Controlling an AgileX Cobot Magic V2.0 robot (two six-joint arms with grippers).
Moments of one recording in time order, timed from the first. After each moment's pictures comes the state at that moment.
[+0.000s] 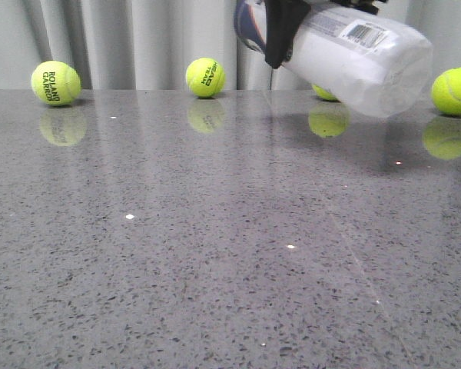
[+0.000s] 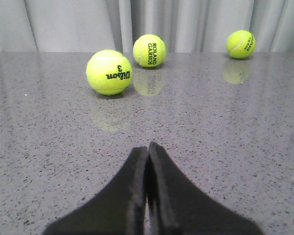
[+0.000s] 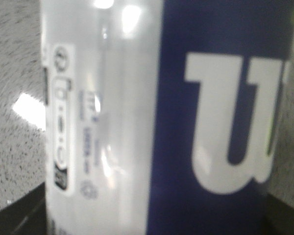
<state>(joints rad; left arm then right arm) -0.05 0.00 0.00 -0.04 0.17 0.03 0.41 1.95 -1.98 0.17 1.24 -0.19</state>
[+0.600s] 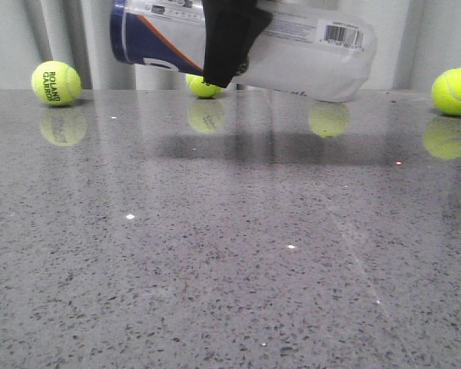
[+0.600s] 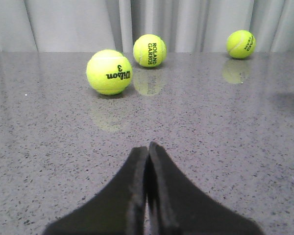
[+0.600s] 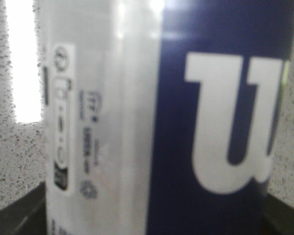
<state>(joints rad) -0.05 0.00 0.00 -0.04 0.17 0.03 0.61 1.95 -1.98 0.17 1.24 -0.95</state>
